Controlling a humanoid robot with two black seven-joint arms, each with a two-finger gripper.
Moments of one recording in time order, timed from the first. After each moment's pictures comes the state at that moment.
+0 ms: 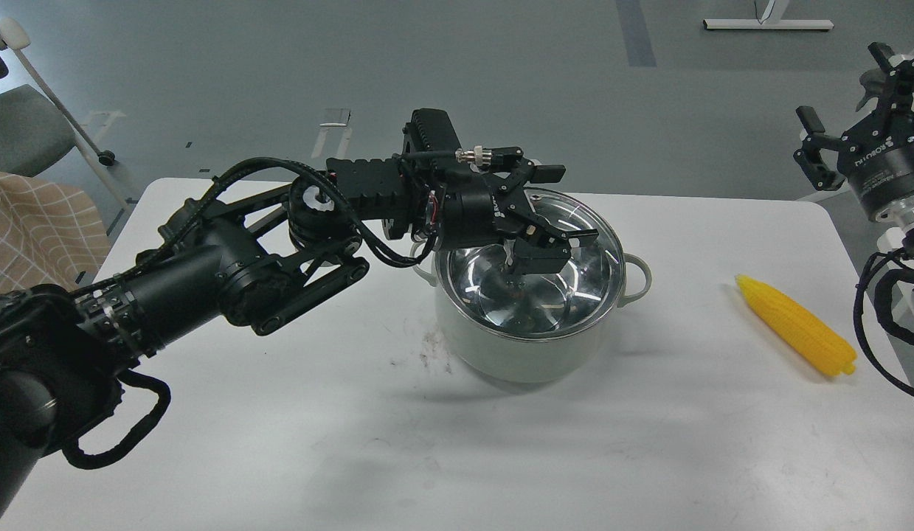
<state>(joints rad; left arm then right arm) -0.98 0.17 -0.52 -1.05 2.18 -0.10 -0.48 0.73 -0.57 0.73 0.73 -0.20 0.42 0.49</state>
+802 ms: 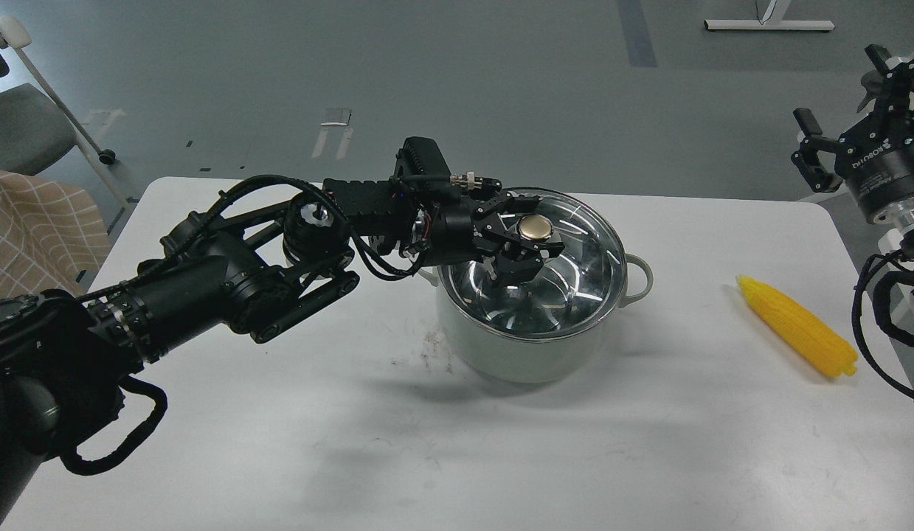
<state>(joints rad) -0.96 0.18 -0.47 -0.98 2.18 -0.09 -0.48 0.73 -0.57 0.73 0.73 -0.20 0.42 0.49</state>
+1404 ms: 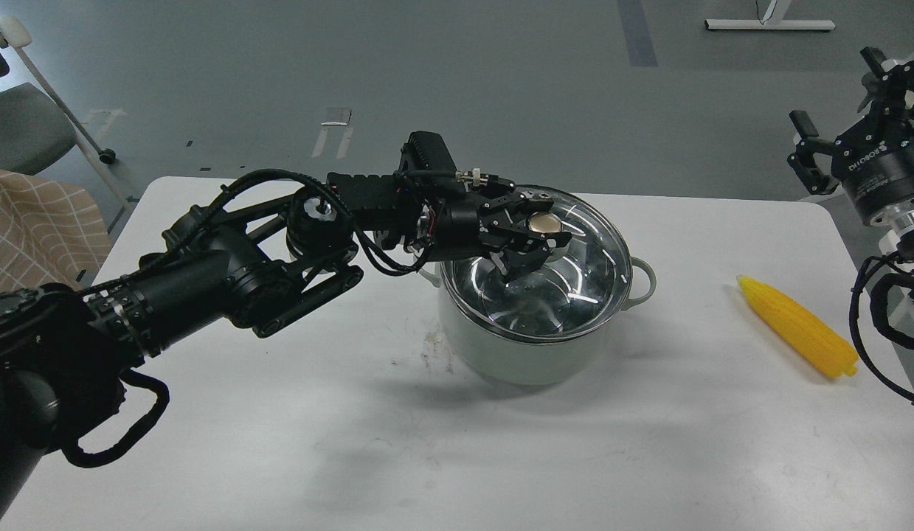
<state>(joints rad) -1.03 0.18 -0.47 -1.00 2.18 -0.09 -0.49 0.72 -0.57 0.73 0.74 -0.20 0.42 0.49</state>
